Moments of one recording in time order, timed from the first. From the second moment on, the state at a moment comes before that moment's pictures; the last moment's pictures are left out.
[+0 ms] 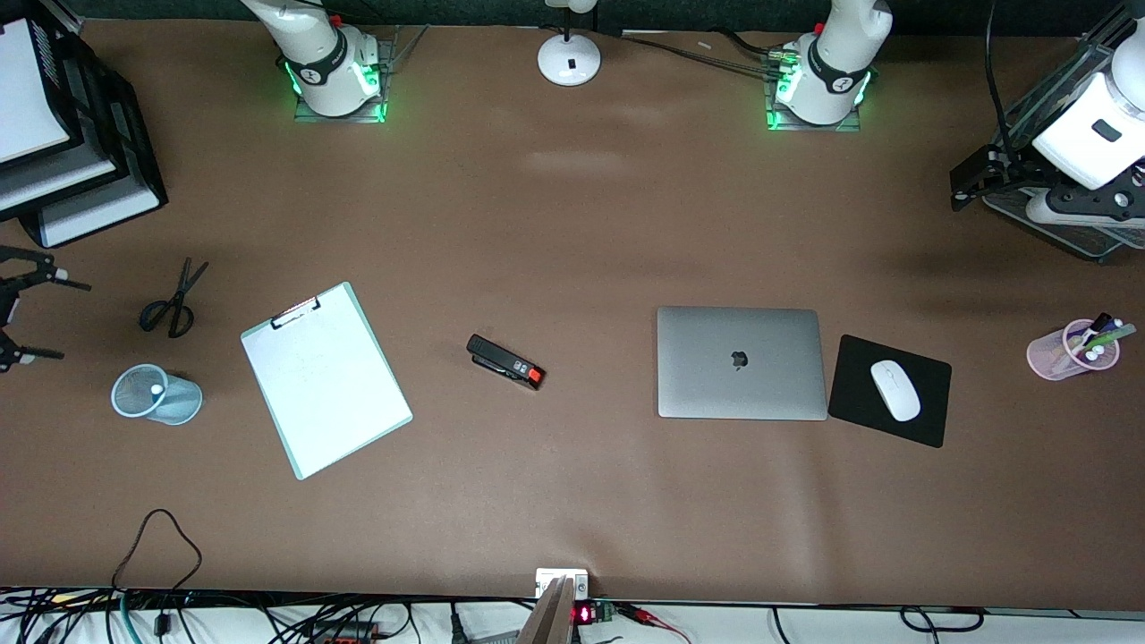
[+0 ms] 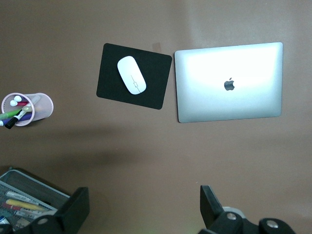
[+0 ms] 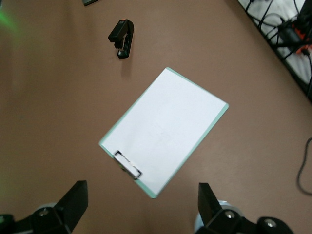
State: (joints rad) left arm -0.02 -0.07 -0.04 -1.69 0.05 1.57 0.01; right arm -0.26 0.44 -0.12 -1.30 0.50 1.50 -1.56
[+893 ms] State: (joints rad) left arm -0.02 -0.07 -0.04 -1.69 0.05 1.57 0.01; right arm -0.04 0.21 -0.12 -1.54 0.27 1.62 -0.68
